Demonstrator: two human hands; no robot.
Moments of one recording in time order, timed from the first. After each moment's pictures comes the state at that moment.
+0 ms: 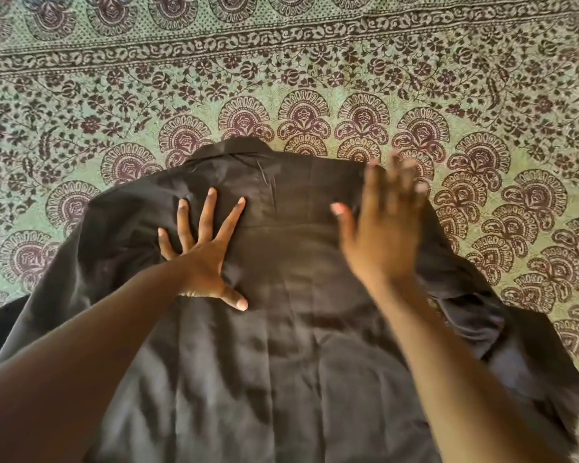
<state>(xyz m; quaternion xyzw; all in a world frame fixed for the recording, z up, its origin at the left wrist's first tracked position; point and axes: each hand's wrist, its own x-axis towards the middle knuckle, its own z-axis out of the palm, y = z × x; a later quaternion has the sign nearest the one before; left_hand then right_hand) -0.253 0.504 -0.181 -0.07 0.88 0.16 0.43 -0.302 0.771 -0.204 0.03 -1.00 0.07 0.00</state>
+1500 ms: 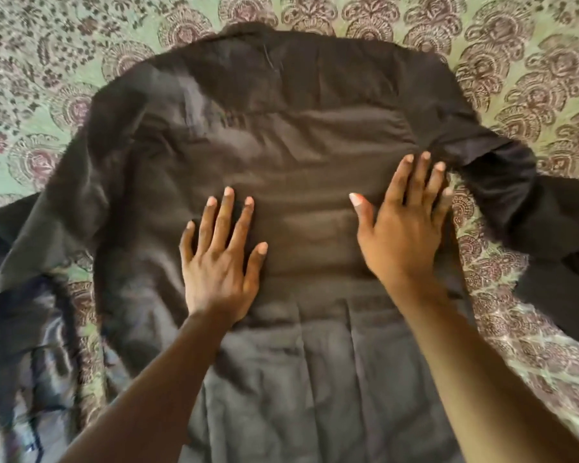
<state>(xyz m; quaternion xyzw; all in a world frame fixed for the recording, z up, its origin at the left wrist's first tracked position) -0.043 0.542 -0.244 -0.06 0.99 0.07 0.05 -0.125 0.786 -0.236 -0.05 -1.00 0.05 -0.01</state>
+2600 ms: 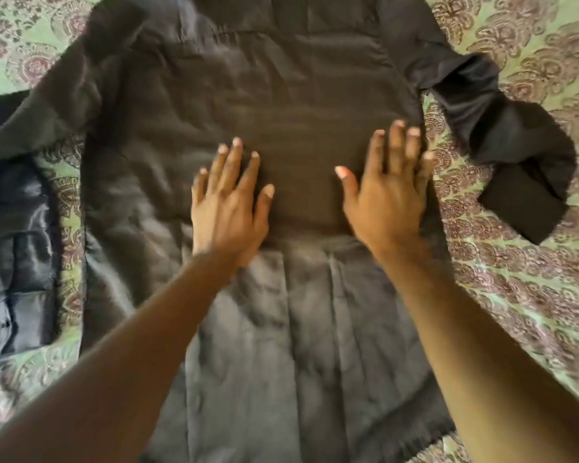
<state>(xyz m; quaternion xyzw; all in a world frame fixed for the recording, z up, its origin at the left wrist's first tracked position) 0.024 0.588 -0.241 -0.04 0.99 0.13 0.00 -0.030 0.813 -0.241 0.02 -1.00 0.05 0.03</state>
